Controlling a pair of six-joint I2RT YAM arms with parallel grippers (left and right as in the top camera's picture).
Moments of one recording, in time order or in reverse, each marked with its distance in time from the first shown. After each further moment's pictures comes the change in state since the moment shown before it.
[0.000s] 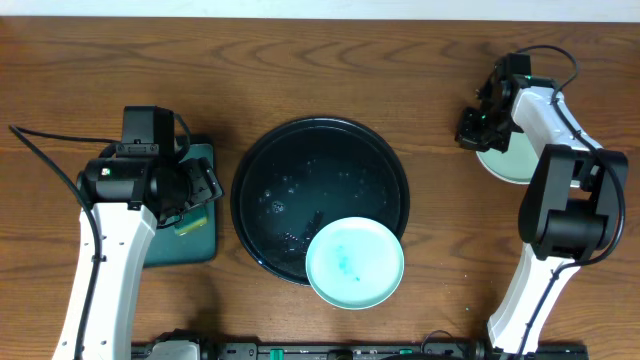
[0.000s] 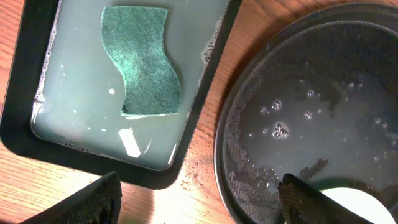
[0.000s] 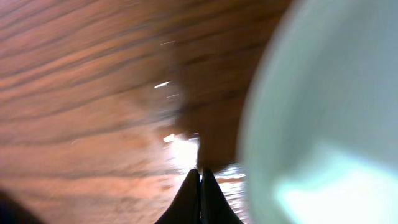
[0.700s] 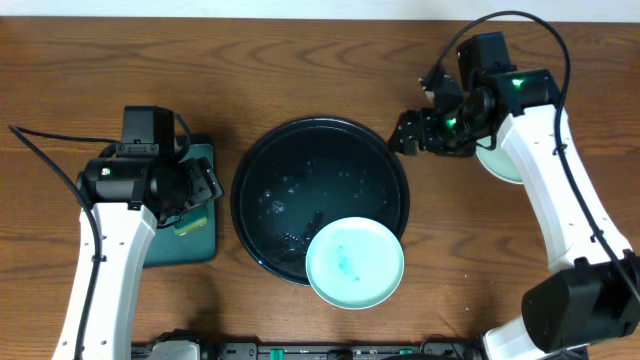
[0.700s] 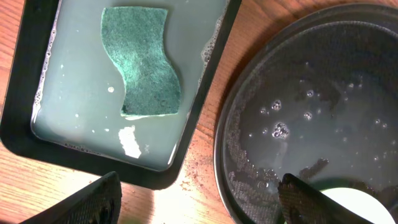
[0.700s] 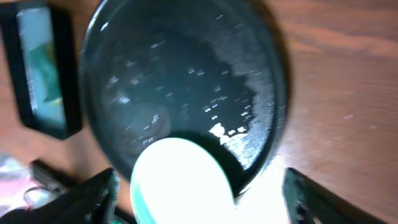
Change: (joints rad) left arm 0.000 0.000 0.000 0.001 0.000 0.000; right arm 0.285 -0.466 0.002 -0.339 -0.245 -0.049
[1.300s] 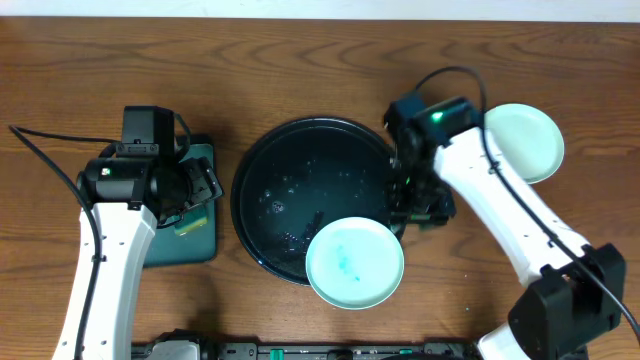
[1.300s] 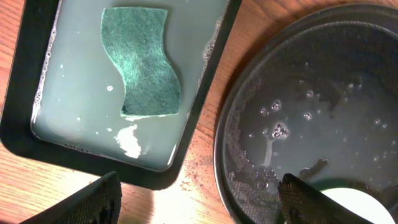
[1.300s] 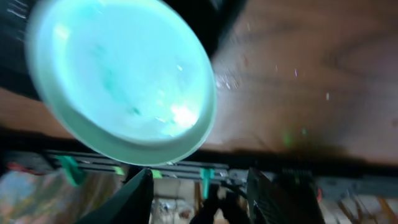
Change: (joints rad) left arm 0.000 0.000 0.000 0.001 0.000 0.000; right arm 0.277 0.000 -0.150 -0.334 0.255 0.283
